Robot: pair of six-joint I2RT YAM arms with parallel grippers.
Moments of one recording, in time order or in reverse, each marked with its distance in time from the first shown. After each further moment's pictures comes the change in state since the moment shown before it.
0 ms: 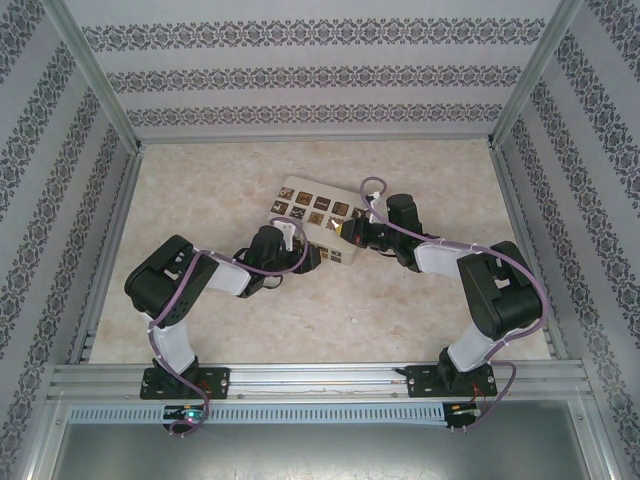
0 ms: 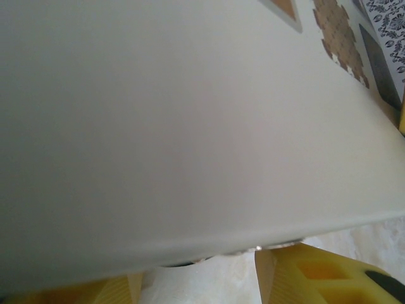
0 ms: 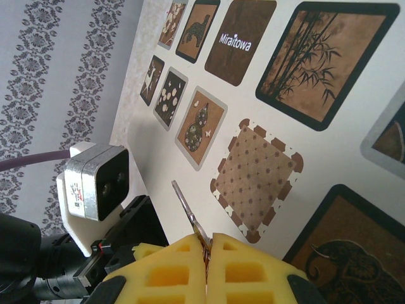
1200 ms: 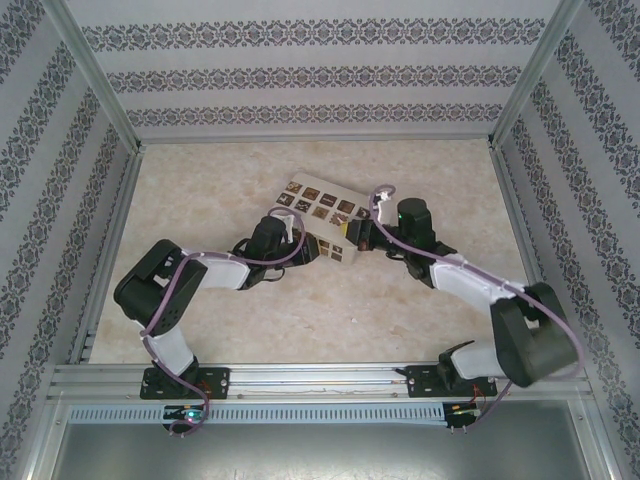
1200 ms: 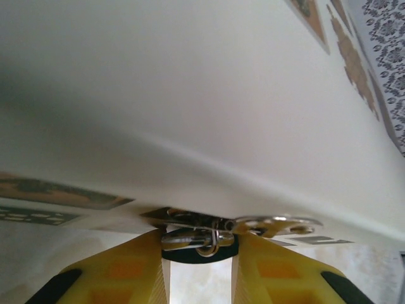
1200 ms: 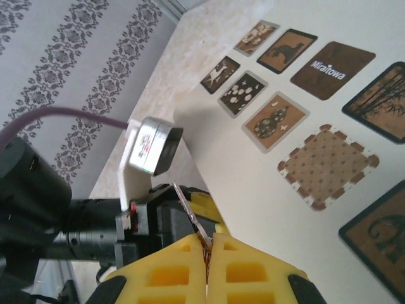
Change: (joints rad) left arm -0.001 -0.083 0.081 -0.198 0.003 -0.140; right arm 0.042 -0.313 -0.097 -0.083 0.097 -0.160
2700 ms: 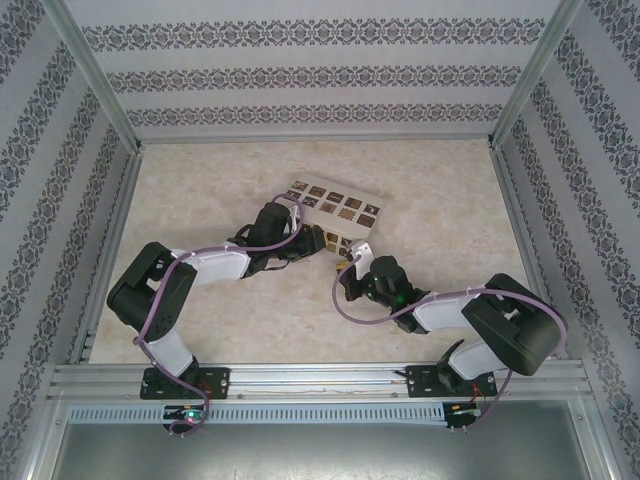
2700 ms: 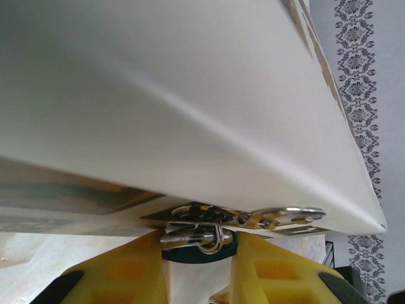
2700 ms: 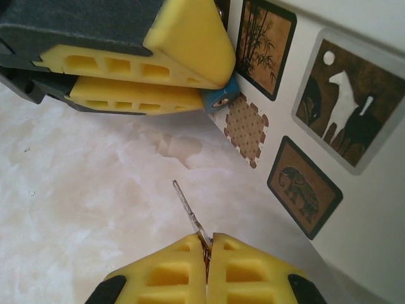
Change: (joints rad) left arm 0.000 -0.041 0.124 -0.196 0.111 -0.148; right arm 0.322 0.122 -0.333 0.431 0.539 -0.360
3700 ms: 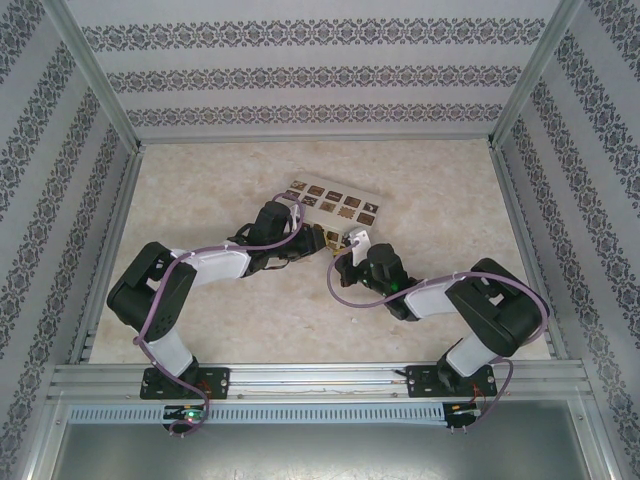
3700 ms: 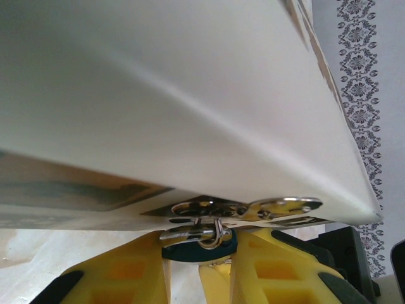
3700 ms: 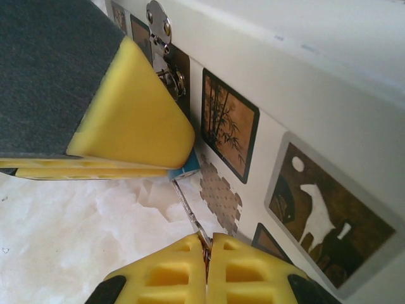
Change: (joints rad) left arm 0.000 0.000 0.011 -0.020 -0.002 0.000; right arm -0.060 0.123 0.096 0.065 -0.035 0.022
